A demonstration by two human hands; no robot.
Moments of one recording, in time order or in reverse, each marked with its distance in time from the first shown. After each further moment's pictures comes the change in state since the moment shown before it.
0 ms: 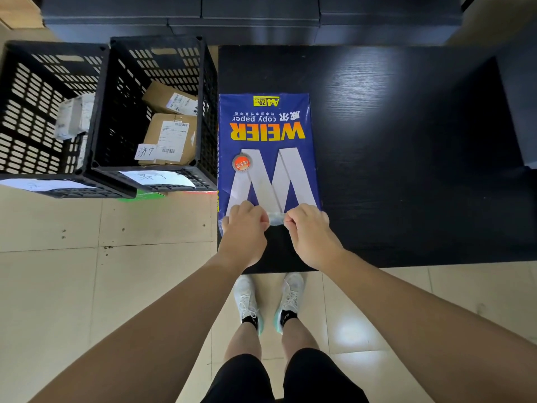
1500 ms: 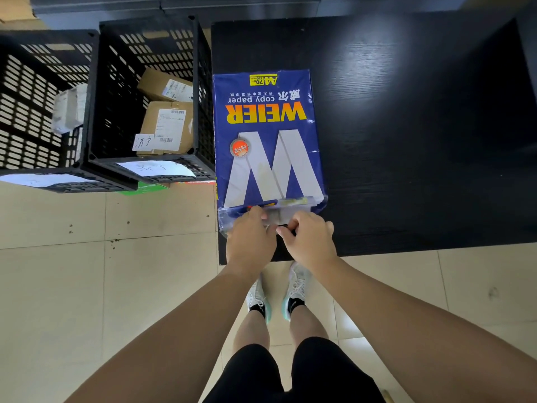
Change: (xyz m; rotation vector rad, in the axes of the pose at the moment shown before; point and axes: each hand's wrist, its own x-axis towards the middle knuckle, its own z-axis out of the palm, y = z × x) left_hand -0.019 0.000 0.037 -0.211 0.033 -0.175; right_hand -0.016 -0.002 0.048 0.146 0.091 0.352
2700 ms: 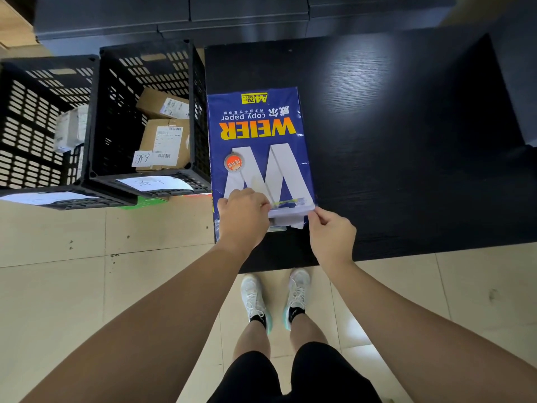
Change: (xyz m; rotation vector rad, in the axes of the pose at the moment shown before) left_hand 0.035 0.037 -0.042 0.340 0.072 0.203; right_hand 0.003 0.005 -0.049 0.414 0.261 0.279
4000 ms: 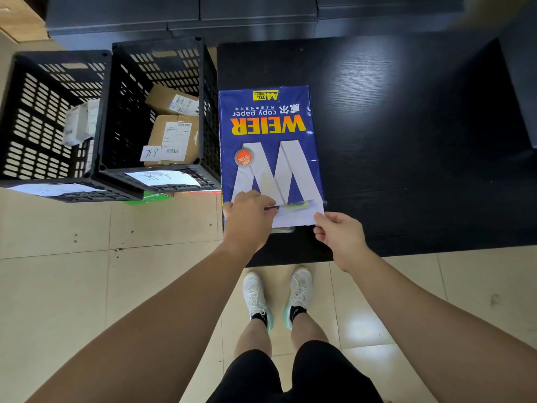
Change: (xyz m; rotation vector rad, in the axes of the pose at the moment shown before) left_hand -0.016 -0.014 0.002 -0.138 -0.012 0.005; right_hand 0.005 0.004 -0.008 0.481 -0.226 0.500
